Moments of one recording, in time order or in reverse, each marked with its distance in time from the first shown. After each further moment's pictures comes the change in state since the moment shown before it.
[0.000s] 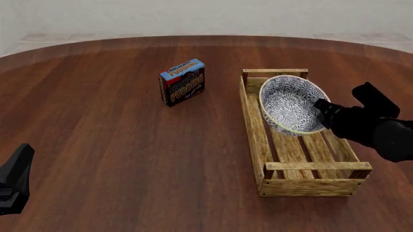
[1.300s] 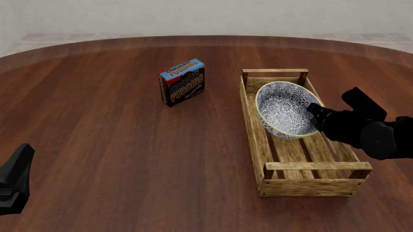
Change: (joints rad) left arm 0.000 0.000 0.000 0.000 0.000; right arm 0.009 0.116 -0.029 -0.051 0.006
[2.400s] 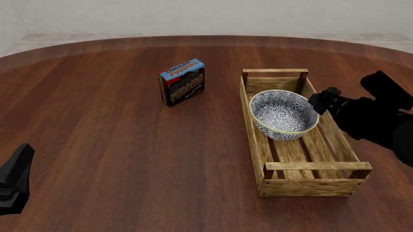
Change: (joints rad) left arm 0.000 0.000 0.000 0.000 0.000; right arm 0.060 -0.331 0.059 0.146 -0.051
